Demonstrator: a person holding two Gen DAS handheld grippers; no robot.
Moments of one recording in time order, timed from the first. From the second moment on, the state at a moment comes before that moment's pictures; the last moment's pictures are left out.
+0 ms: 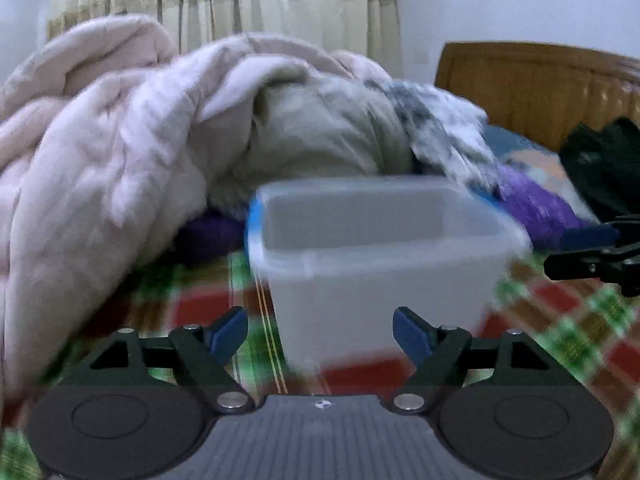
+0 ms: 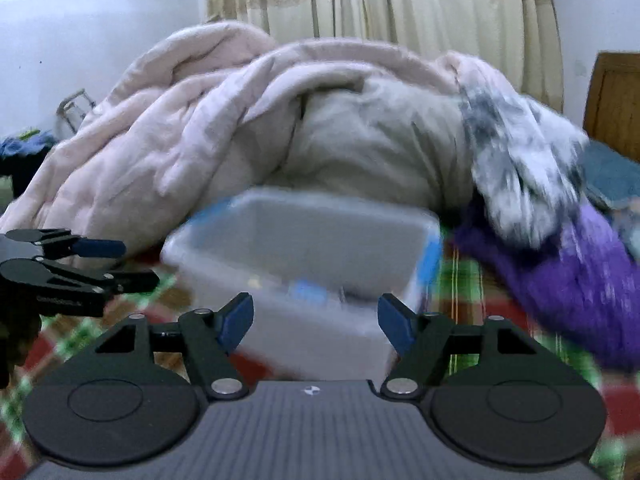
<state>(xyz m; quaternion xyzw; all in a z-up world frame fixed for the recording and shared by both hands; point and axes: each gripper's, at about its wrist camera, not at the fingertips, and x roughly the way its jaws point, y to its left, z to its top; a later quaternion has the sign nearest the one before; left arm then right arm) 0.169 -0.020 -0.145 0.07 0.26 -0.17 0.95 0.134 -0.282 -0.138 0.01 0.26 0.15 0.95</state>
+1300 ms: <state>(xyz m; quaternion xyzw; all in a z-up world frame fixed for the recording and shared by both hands) 0.122 -0.024 -0.238 0.06 0.33 -0.19 0.92 0.070 -0.252 -0.249 -0.03 0.33 0.20 0.92</state>
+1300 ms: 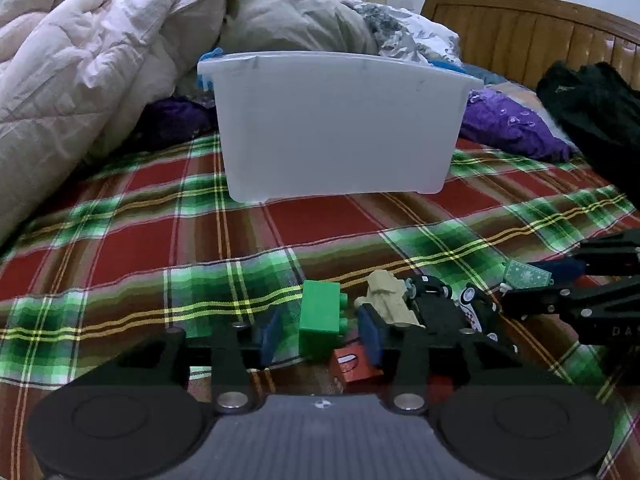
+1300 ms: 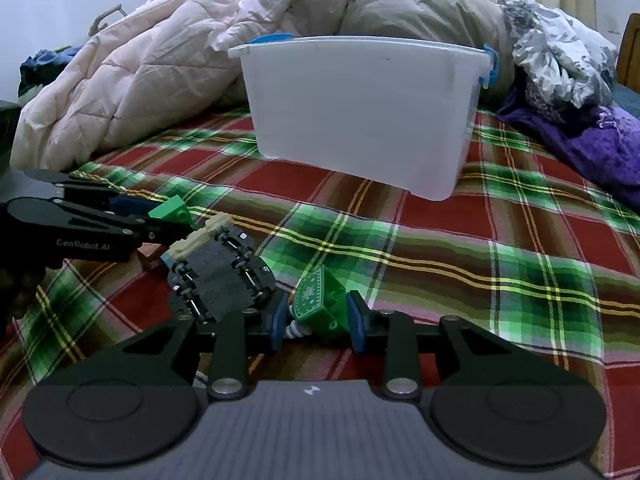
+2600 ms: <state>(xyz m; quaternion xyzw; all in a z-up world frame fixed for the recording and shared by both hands) 0.234 -0.044 -0.106 0.06 0.26 -0.17 0.95 0.205 -0.277 -0.123 0.00 0.27 0.15 0.95</state>
